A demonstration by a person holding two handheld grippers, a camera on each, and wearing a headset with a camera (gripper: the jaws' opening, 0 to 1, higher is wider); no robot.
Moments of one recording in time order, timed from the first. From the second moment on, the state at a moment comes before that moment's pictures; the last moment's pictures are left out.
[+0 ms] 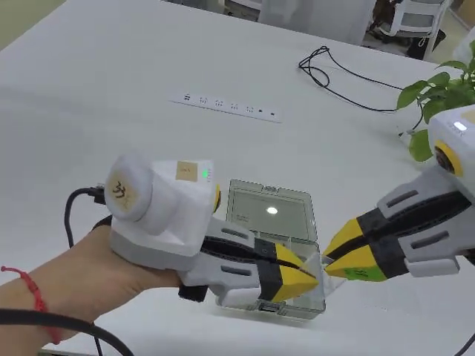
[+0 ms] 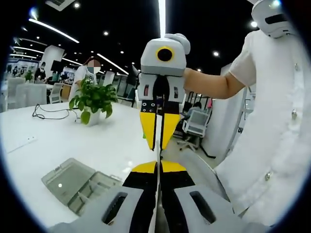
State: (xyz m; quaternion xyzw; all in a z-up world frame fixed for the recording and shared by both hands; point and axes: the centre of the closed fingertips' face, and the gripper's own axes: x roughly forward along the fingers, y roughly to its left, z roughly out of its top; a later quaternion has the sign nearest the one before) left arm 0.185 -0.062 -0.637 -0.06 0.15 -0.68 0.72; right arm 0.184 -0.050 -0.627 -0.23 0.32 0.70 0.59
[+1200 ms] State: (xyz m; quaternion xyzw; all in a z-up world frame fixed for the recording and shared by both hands) left arm 0.186 -0.048 -0.651 -0.05 0.16 -0.65 0.74; right arm 0.184 -0.039 -0.632 -0.24 0.31 0.70 0.59
